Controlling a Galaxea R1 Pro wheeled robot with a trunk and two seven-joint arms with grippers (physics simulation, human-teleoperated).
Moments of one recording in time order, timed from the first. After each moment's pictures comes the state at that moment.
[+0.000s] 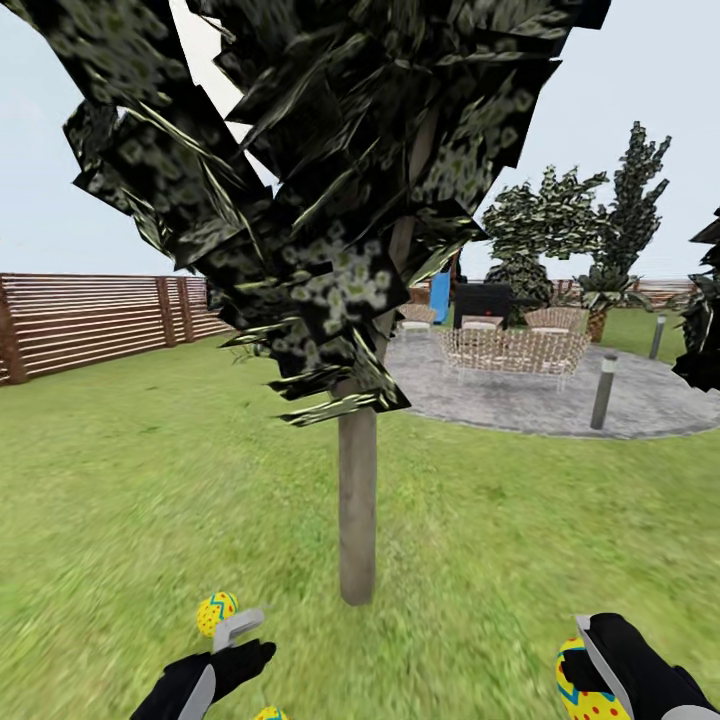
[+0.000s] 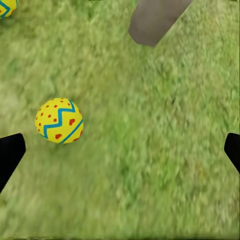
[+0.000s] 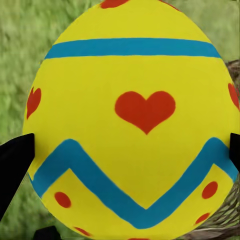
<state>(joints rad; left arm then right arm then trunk) -0.39 -0.04 0.20 -0.56 0.14 0.37 -0.09 -0.48 -0.26 0.00 -0.55 0.00 0.73 -0.02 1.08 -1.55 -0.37</state>
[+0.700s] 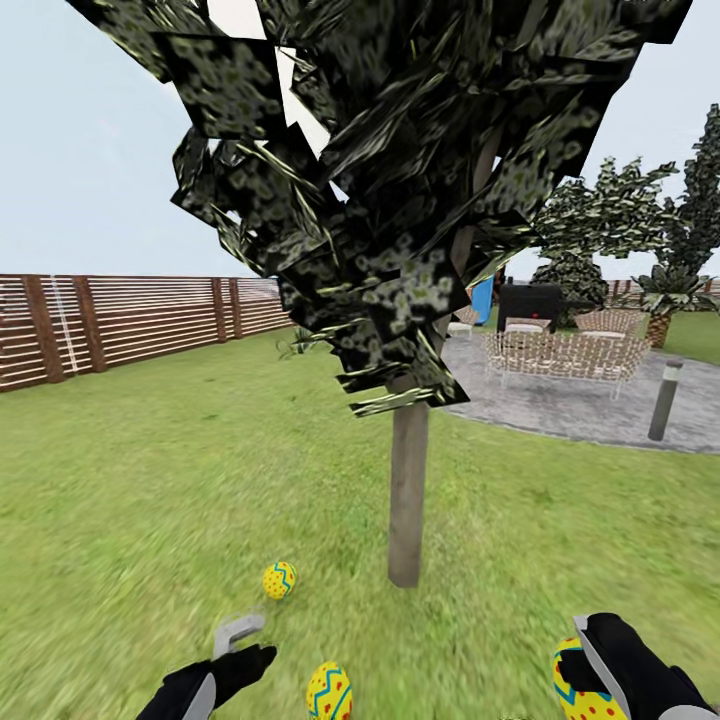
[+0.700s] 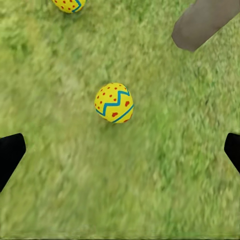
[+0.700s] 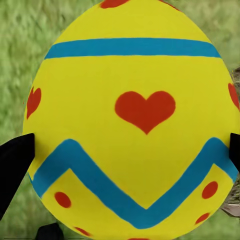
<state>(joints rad) -0.39 -0.04 0.20 -0.52 0.14 0.31 -0.10 -0.48 -0.25 0.00 -0.55 0.00 0.73 -0.02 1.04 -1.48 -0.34</state>
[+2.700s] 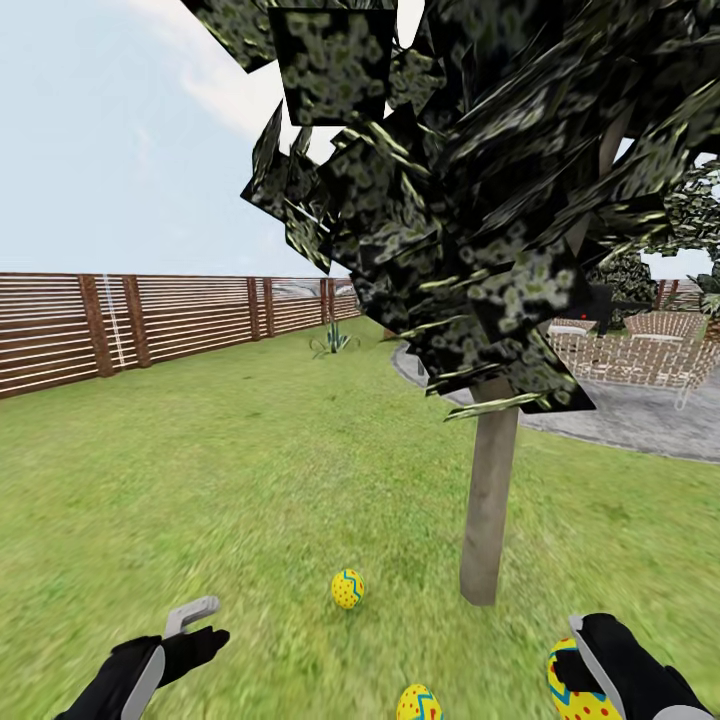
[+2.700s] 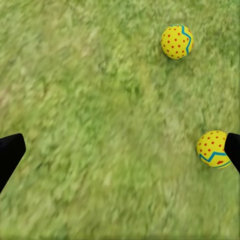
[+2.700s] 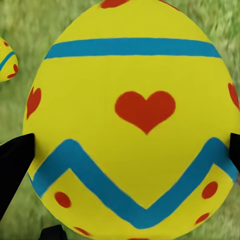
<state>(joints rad) -0.39 0.10 0.21 -0.65 0.17 0.49 -0.10 -0.48 -0.24 0.00 -0.55 0.00 0.73 -0.02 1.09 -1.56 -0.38</state>
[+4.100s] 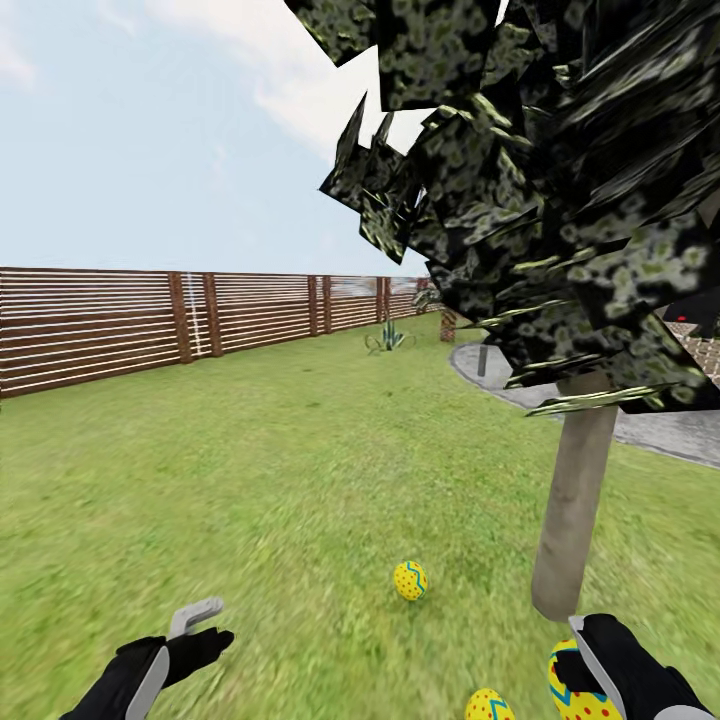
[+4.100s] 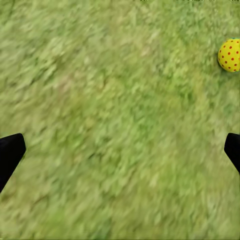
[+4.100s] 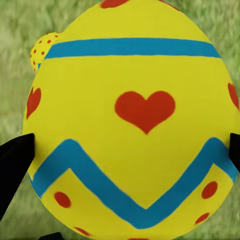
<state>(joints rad) -0.39 0.09 0.20 -0.65 0.17 0.49 -0.10 -0.48 -0.24 -0.01 -0.54 0.00 0.73 -0.02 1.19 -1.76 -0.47</state>
